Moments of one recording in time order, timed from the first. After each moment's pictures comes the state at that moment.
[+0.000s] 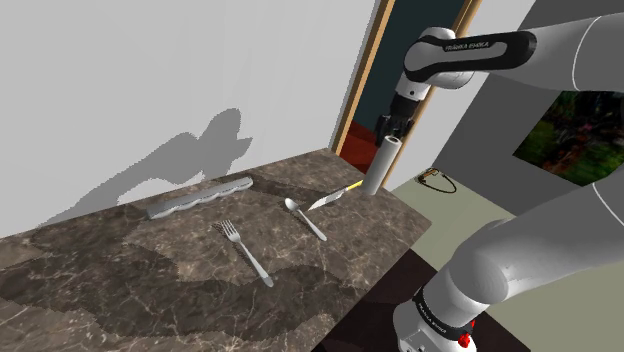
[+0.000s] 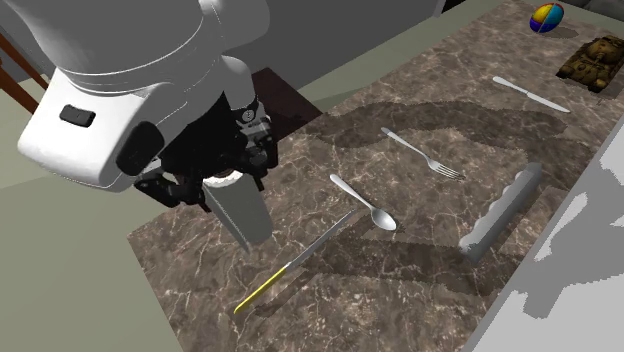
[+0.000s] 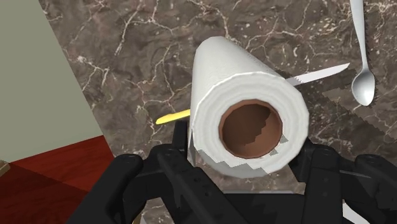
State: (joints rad) arm -0.10 -0.35 -0.30 -2.26 -0.06 1.88 -0.12
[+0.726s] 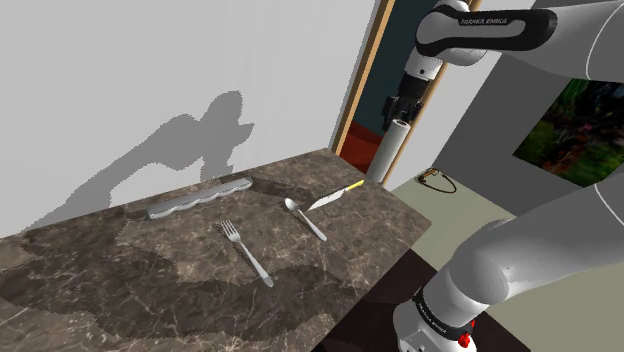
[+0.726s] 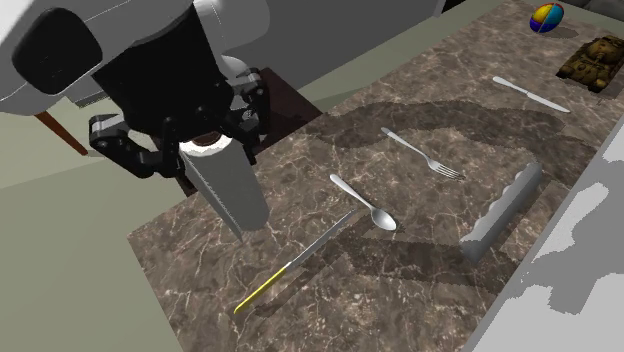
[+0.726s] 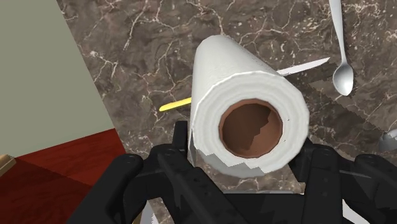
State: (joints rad) arm -0.10 -0.36 -0.29 -2.13 -0.05 1.73 -0.12
